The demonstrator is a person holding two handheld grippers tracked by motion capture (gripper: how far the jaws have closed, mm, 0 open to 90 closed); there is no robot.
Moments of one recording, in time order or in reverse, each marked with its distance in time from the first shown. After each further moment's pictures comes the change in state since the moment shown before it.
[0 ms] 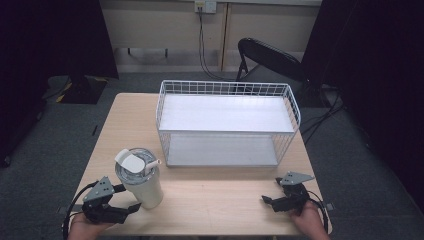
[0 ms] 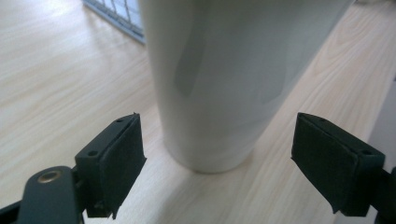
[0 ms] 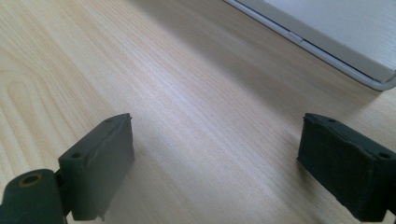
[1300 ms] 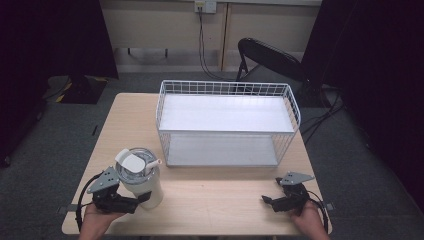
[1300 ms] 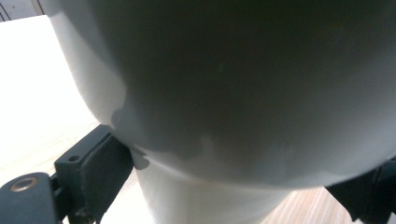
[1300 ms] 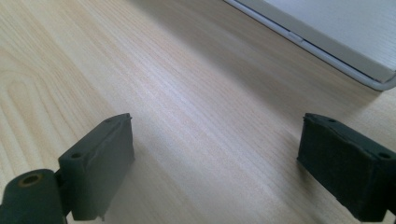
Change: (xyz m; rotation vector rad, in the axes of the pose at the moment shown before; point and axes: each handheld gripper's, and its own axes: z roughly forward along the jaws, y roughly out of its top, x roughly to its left) left arm -0.001 0.024 0.016 -0.188 -0.025 -0.035; right arm 0.000 0.000 0.000 0.000 0.000 0.000
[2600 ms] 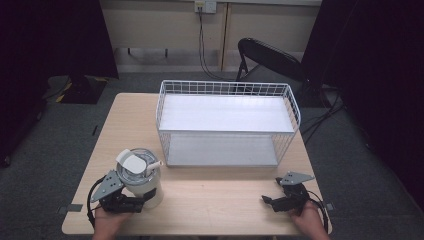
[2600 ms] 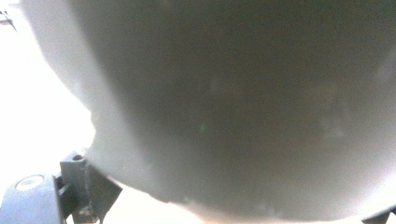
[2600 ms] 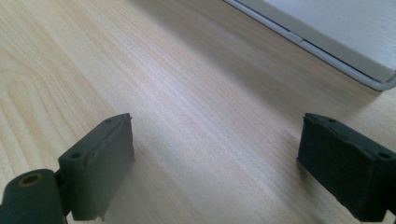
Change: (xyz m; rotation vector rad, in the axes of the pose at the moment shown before) left arm -0.009 -0.009 0.013 -0.163 0.041 0.072; right arm 0.000 0.000 0.000 0.000 0.000 0.000
